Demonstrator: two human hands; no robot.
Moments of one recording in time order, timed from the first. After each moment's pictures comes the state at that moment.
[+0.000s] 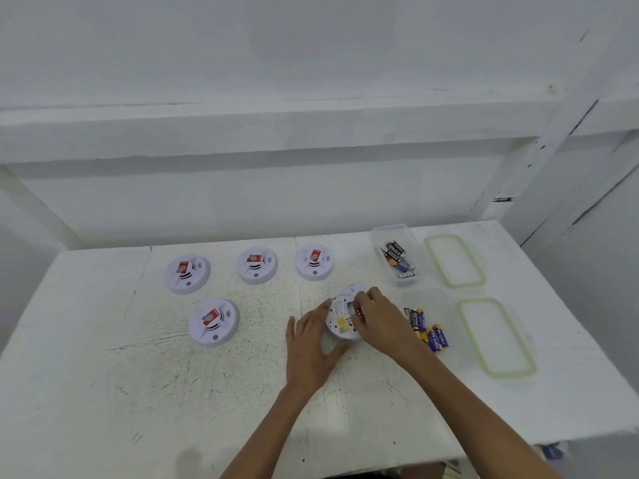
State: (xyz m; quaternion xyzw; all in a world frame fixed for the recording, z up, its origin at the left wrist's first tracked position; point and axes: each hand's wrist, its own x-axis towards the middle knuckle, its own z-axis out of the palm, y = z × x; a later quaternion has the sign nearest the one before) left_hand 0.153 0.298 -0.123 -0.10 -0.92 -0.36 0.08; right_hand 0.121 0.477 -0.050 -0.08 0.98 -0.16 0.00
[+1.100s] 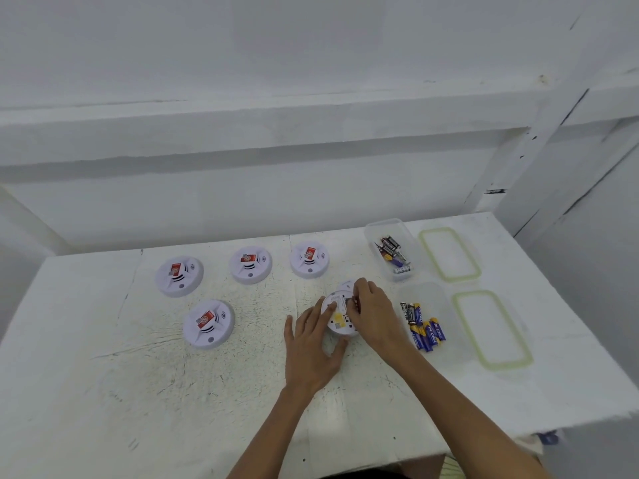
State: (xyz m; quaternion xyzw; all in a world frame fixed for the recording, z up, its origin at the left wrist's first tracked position) left_hand 0.156 0.303 -0.122 -0.11 -0.95 -0.30 0.06; right_hand 0.117 0.461 -0.054 -0.01 0.97 -0.25 -0.05
